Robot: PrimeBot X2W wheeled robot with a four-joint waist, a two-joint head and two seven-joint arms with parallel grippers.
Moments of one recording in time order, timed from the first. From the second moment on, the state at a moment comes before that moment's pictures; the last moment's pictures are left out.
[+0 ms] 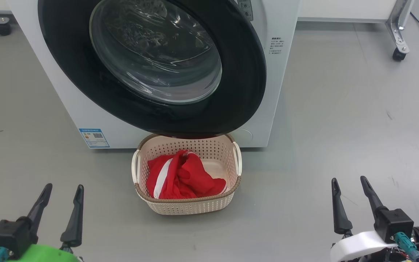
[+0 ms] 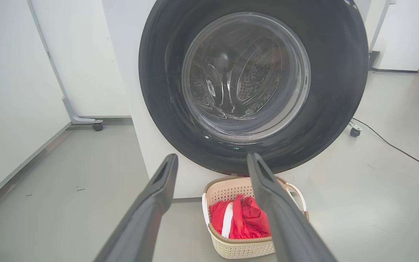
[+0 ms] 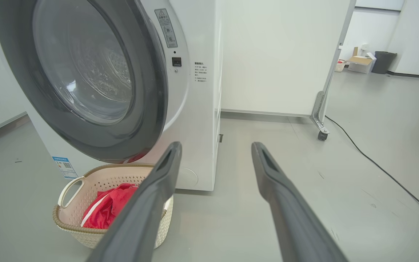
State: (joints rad) left arm 0.14 0.26 -0.08 -0.13 -0.48 -0.10 -0.03; right arm 0.10 -0.12 0.18 0.11 0.25 -0.12 -0.25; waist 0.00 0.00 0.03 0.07
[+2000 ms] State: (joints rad) left arm 0.13 0.17 -0.16 0.02 -0.38 -0.03 -0.21; right arm 0.11 -0.12 0.18 0.08 0.24 -0.10 -0.24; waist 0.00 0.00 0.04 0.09
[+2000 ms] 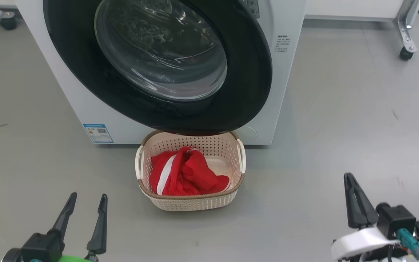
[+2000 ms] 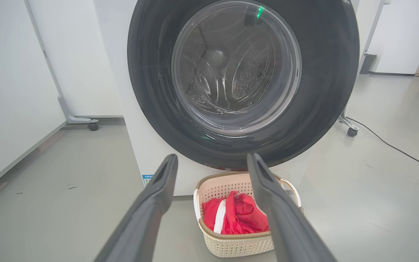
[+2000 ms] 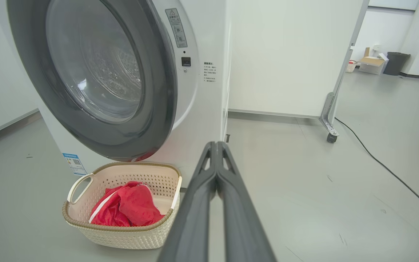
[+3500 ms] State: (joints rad) left arm -0.13 0.14 -0.20 0.00 -0.37 -0.09 -0.25; right arm -0.75 -0.13 0.30 0.35 0.27 0.11 -0.01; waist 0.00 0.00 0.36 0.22
